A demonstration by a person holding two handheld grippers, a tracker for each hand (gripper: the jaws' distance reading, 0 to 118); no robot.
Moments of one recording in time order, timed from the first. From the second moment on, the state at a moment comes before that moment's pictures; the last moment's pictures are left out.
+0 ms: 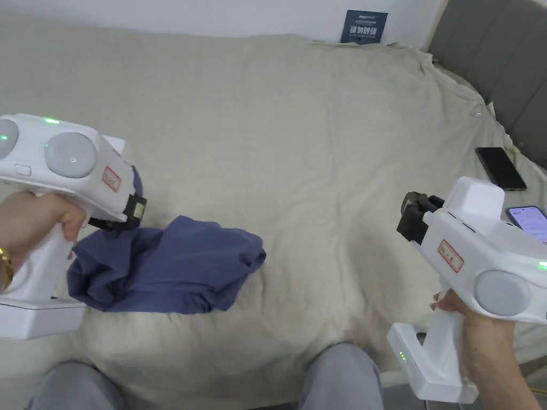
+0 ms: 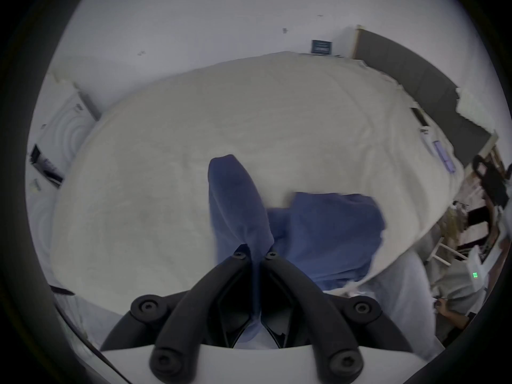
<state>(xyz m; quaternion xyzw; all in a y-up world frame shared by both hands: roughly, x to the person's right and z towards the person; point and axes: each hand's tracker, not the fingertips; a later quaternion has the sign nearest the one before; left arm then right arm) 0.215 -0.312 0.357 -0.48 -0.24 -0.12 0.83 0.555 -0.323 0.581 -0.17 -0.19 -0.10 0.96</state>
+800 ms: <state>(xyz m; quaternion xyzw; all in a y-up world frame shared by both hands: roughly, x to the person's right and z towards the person) 0.326 -0.366 0.380 -0.51 -0.39 -0.03 0.76 0.565 -0.337 0.597 -0.19 -0.22 -0.10 0.95</state>
